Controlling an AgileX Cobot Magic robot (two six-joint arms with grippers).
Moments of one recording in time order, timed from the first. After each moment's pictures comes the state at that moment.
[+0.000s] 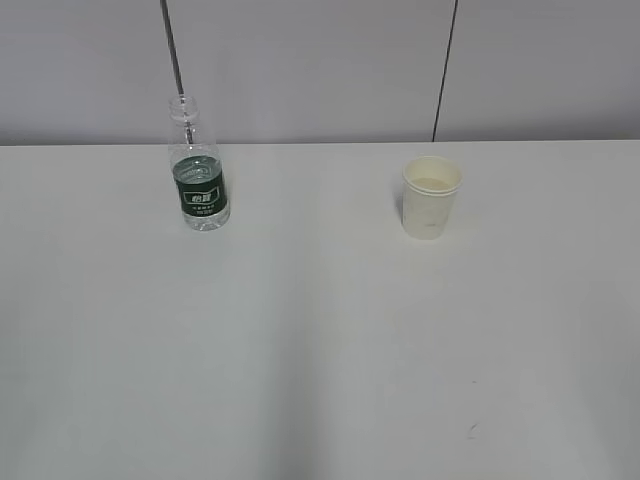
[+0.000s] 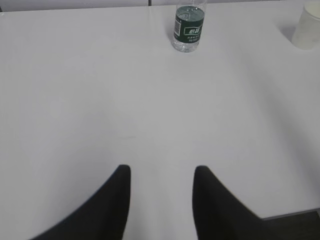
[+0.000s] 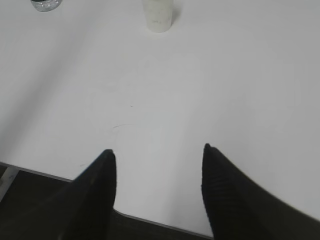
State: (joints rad) left arm -0.05 -0.02 -0.51 -0.07 1.11 0.06; right arm 0.08 -0.02 -0.49 0.11 1.15 -0.12
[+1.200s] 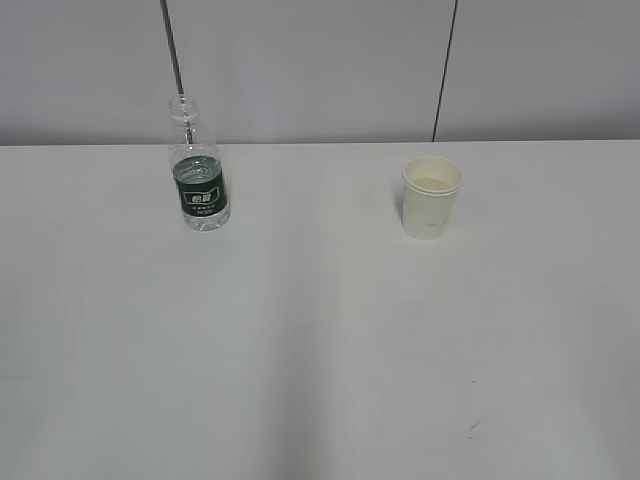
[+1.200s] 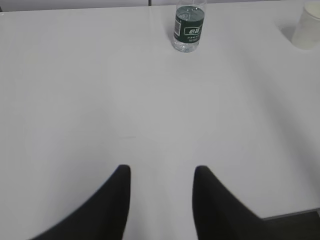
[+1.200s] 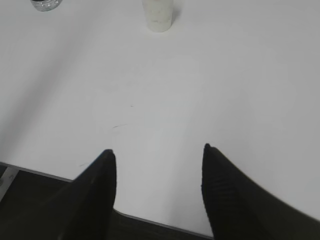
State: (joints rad) left arm -0.05 -0.02 -0.51 -0.07 1.11 0.06; right arm 0.08 -0.02 -0.49 0.11 1.15 -0.12
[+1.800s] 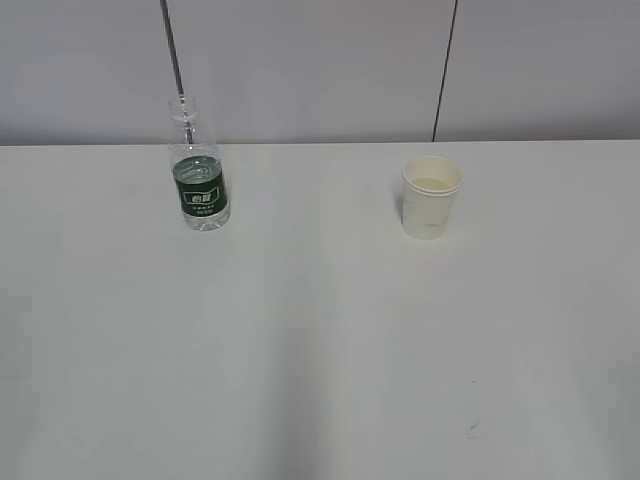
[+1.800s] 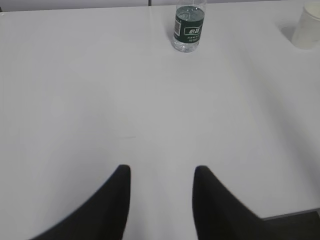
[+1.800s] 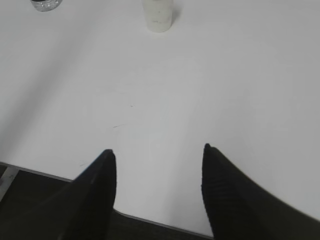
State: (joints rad) left arm -0.05 -0.02 -0.51 -0.07 1.11 0.06; right arm 0.08 -0.02 -0.49 0.11 1.15 -0.12
